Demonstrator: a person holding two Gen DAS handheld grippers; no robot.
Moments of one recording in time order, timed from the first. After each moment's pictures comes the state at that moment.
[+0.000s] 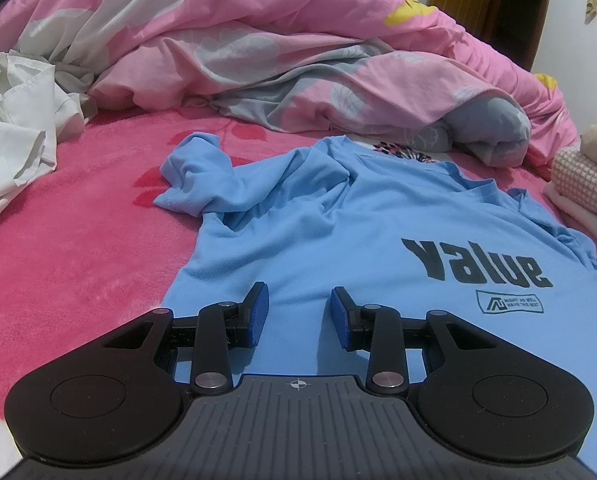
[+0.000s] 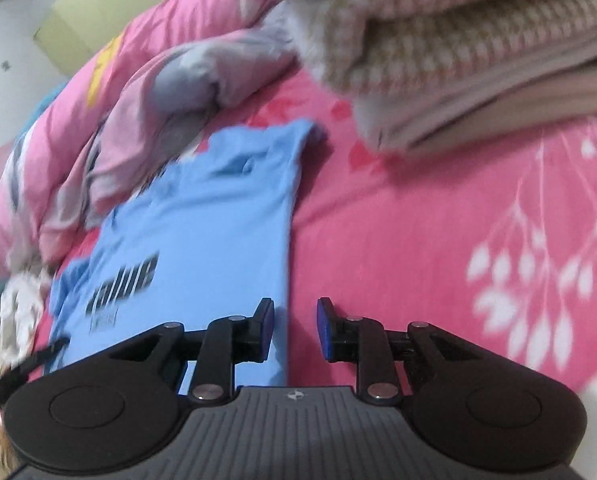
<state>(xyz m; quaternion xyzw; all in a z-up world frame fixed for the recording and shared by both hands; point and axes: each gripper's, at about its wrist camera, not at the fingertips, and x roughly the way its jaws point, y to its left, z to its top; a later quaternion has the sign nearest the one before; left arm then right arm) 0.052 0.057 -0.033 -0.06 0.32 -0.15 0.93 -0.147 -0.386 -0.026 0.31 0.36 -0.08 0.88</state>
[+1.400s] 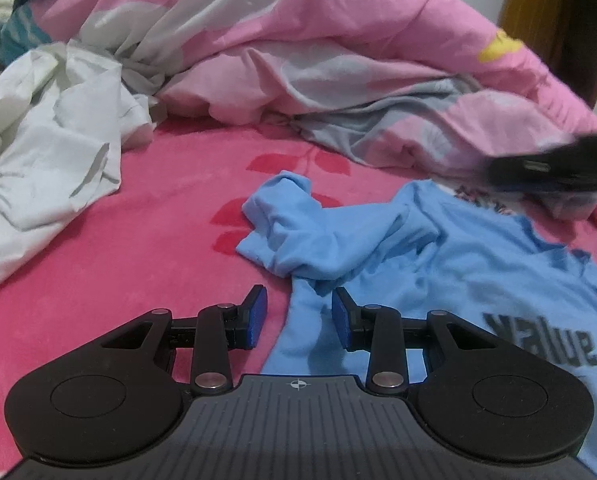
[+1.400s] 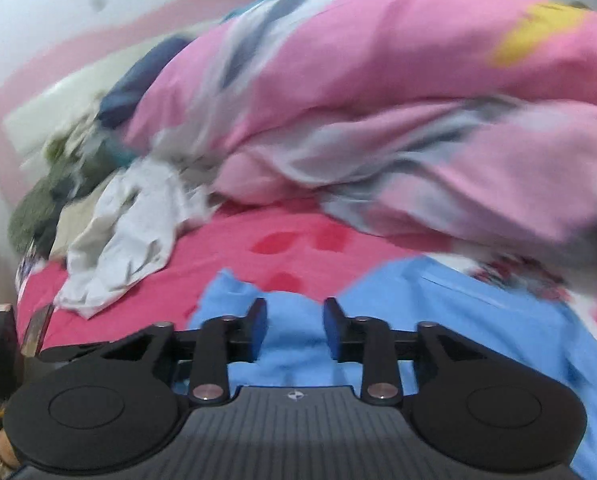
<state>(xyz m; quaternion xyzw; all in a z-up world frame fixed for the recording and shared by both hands) 0.091 0.088 -0.018 -0.11 0.33 -0.05 0.94 0.162 -0.132 0.038 0.04 0.37 0.23 0.90</state>
